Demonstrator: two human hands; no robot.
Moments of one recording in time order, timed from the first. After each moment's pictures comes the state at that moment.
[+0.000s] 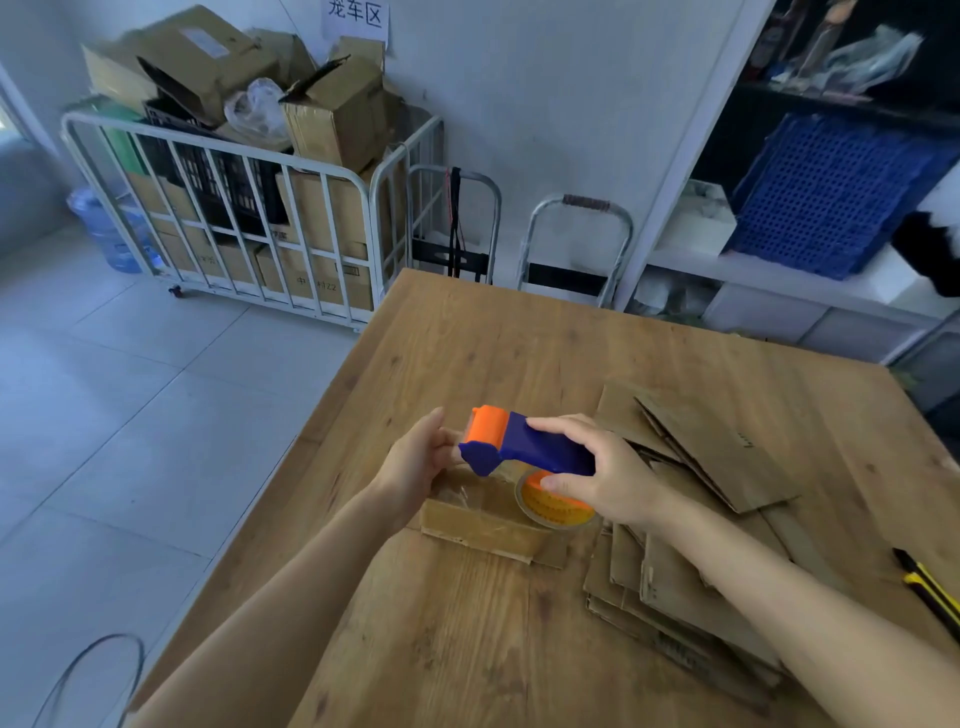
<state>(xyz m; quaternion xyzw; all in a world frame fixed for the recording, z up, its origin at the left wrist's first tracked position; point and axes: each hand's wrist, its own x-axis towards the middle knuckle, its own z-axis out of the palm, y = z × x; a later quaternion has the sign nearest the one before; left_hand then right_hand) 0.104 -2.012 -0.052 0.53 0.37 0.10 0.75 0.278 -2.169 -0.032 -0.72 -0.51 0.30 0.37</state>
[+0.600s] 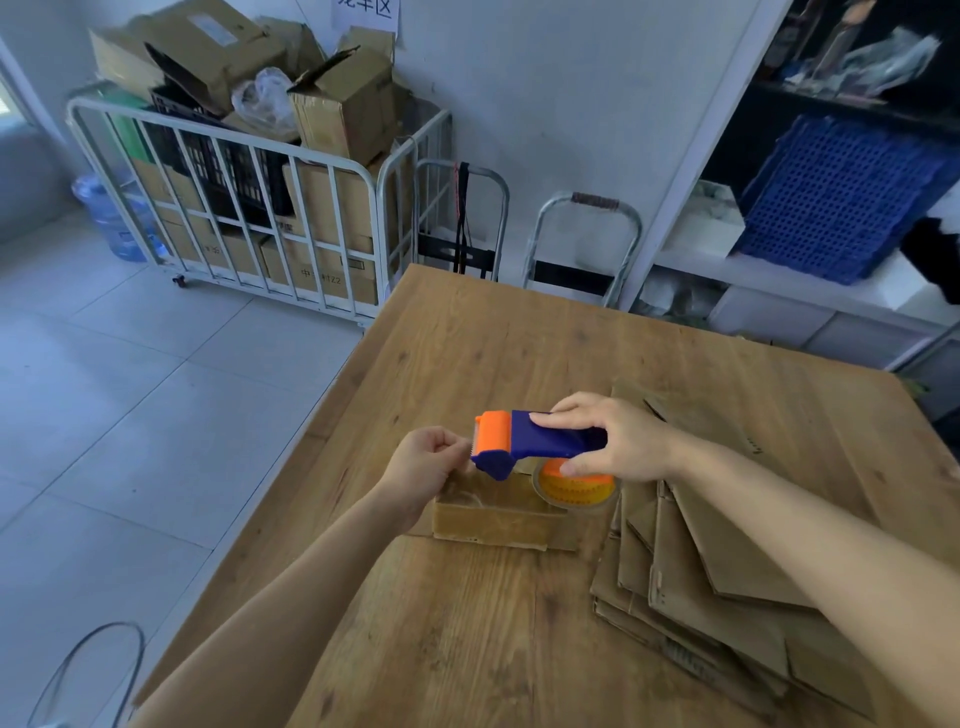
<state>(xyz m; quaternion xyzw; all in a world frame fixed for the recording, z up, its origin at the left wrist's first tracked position) 0.104 -2.007 -0.064 0.63 0.41 0.12 0.65 0.312 -2.138 -0.002 -0.72 -0.60 0.31 0.15</state>
